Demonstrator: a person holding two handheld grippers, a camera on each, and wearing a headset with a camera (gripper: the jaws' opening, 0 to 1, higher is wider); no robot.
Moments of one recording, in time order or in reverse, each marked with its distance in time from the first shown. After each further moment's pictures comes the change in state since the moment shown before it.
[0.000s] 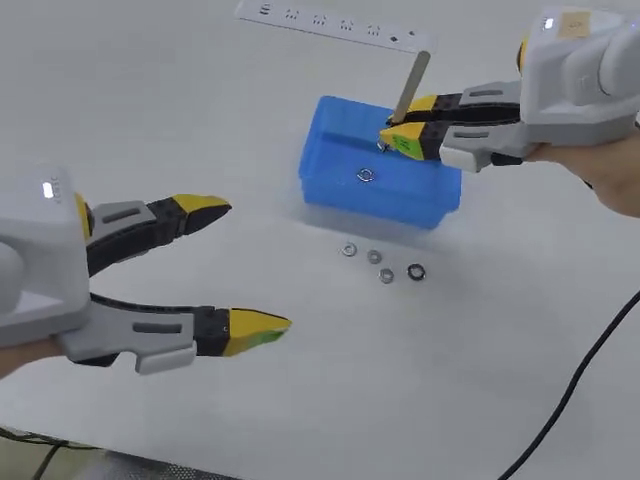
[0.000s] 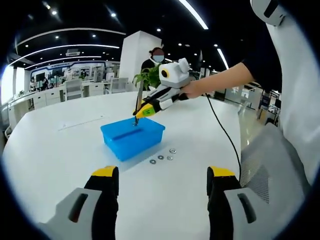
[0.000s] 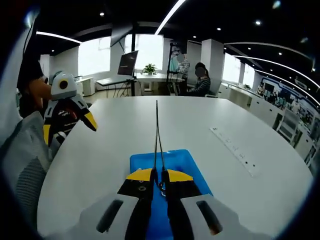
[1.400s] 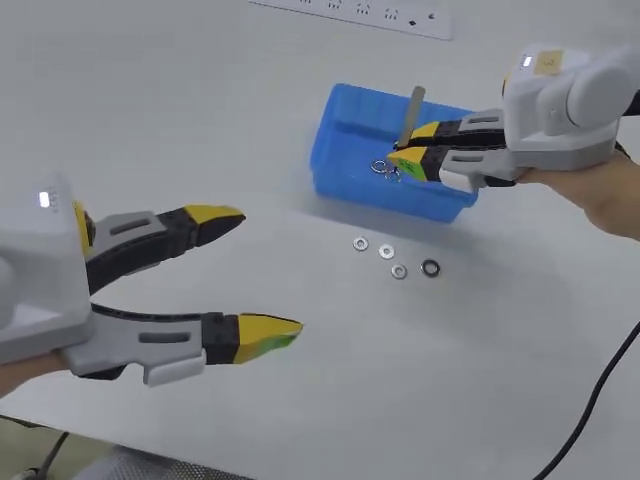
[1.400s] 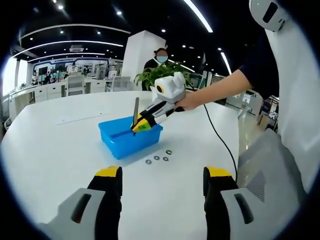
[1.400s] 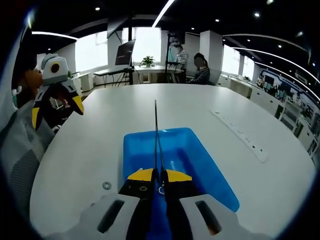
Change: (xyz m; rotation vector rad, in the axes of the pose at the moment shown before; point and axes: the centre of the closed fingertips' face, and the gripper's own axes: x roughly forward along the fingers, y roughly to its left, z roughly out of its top) left arm 0.003 -0.007 0.003 -0.050 -0.012 -0.001; right arm 0.013 0.006 -0.031 0.025 0.053 0.004
